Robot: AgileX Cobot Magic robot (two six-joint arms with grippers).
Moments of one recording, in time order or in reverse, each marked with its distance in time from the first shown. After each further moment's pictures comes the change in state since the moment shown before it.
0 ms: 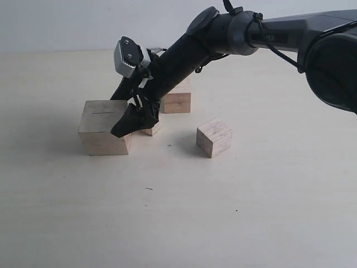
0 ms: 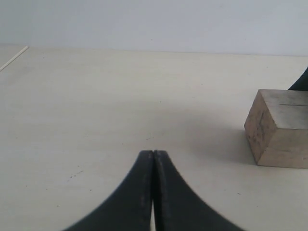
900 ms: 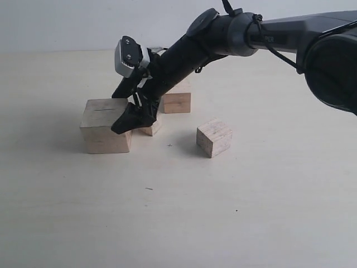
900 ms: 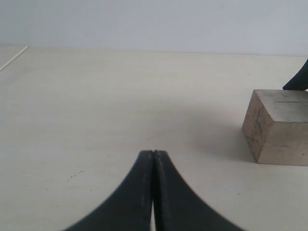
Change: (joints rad) left arm 0.000 0.000 0.000 0.000 0.000 0.000; right arm -0.002 0.004 0.000 0.007 -0.057 -0.004
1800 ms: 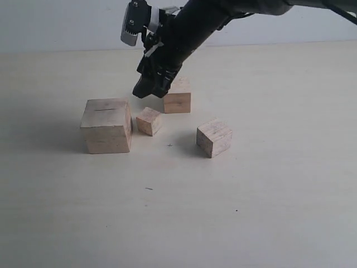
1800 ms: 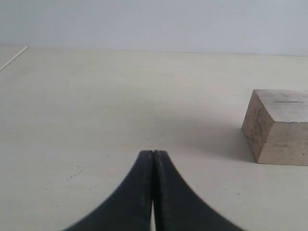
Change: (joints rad) left arm 0.000 0.000 0.000 0.000 0.000 0.000; right arm 0.000 -0.231 0.103 -0.343 -0.162 0.338
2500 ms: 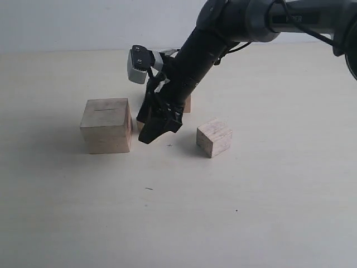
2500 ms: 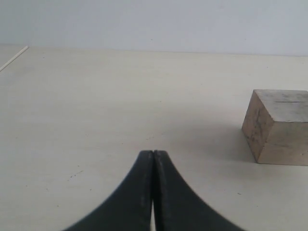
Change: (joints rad) left arm 0.000 0.000 0.000 0.000 0.000 0.000; right arm -0.004 0.083 0.047 0.084 0.270 -0.128
